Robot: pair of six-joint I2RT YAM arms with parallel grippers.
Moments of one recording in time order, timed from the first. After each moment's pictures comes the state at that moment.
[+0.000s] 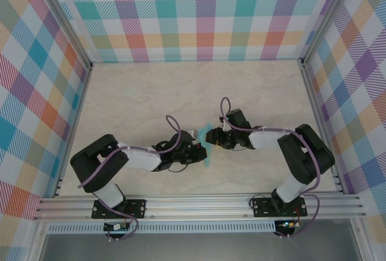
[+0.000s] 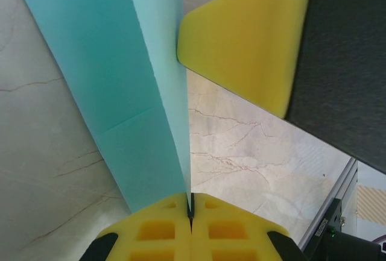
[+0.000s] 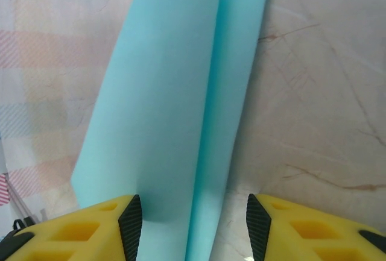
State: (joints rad) left arm -0.89 1.63 0.58 0.38 0.22 -1.05; right arm 0.55 1.64 0.68 0.03 -0.46 0.77
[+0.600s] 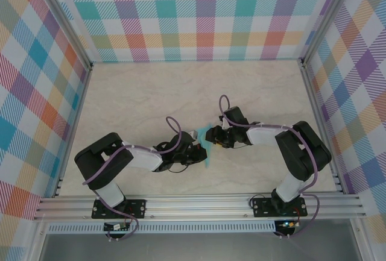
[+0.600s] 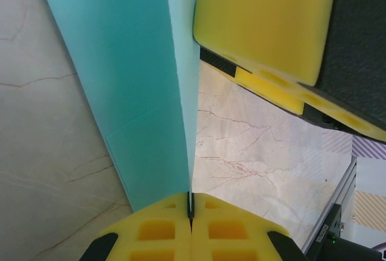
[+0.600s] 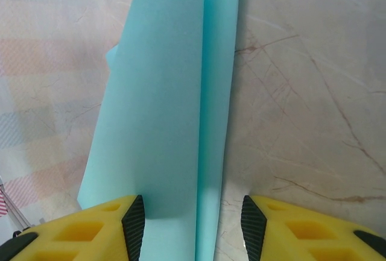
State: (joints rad) left arm -0.89 1.67 0.58 0.42 0.23 -1.07; right arm 0.55 1.68 0.76 -0.06 -0.45 0.79
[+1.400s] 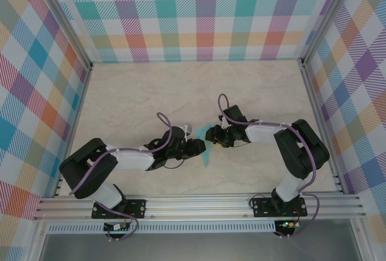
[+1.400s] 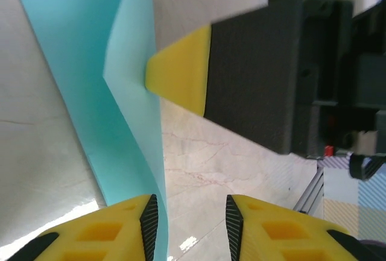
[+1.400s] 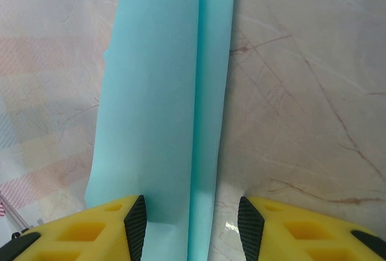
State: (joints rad) left arm -0.82 1.52 0.55 0.39 0.25 -1.07; right arm 0.55 1.70 0.80 -0.12 -0.45 0.79
